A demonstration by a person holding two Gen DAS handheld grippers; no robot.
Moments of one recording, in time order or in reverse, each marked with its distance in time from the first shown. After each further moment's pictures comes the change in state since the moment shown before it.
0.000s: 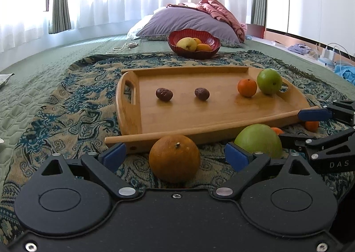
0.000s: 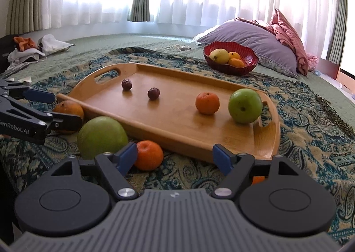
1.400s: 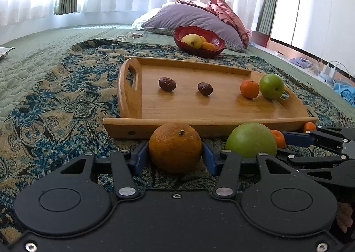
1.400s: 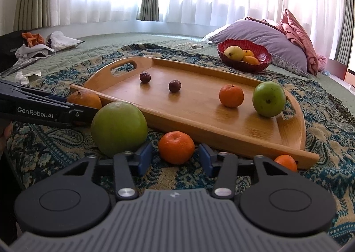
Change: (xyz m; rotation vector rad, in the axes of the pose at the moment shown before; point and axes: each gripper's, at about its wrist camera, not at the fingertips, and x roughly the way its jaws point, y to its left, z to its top) left arm 0.007 0.014 -0.012 -0.130 0.015 -0.041; right arm 0.011 0.024 -0.013 -0.012 -0.006 0.039
